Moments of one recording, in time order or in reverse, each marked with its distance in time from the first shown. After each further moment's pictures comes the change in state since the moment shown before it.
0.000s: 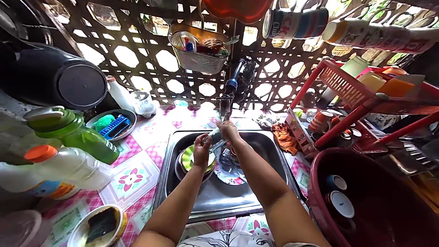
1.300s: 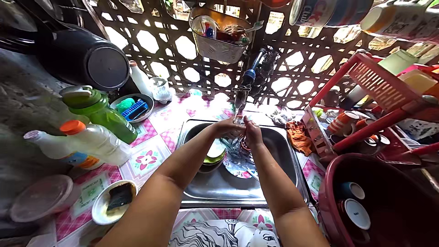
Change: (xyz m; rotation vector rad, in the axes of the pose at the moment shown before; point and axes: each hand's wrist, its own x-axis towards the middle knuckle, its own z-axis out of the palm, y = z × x) left_hand 0.062 0.067 0.043 0.404 -0.849 -0.477; right_hand -0.016 0.062 0.013 0.962 0.143 -0.097
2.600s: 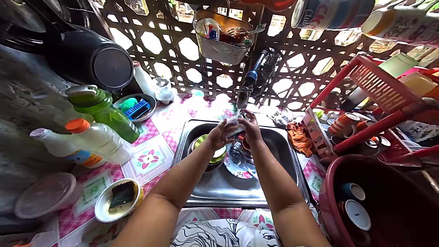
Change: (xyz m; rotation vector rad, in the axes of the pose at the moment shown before) left_hand -0.024 -0.046 0.015 -0.779 0.310 0.043; right_hand 0.007 -0.004 0.007 0.000 -0.091 -0.155
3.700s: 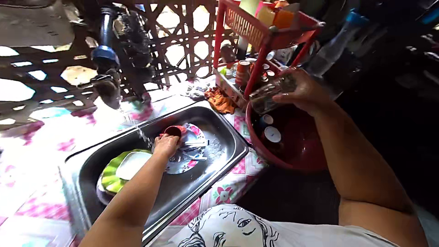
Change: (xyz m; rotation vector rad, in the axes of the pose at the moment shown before) left_hand 0.078 -0.103 0.019 2.103 -0.383 0.280; right_hand -0.222 -0.272 -0.246 -1.023 0.419 0.001
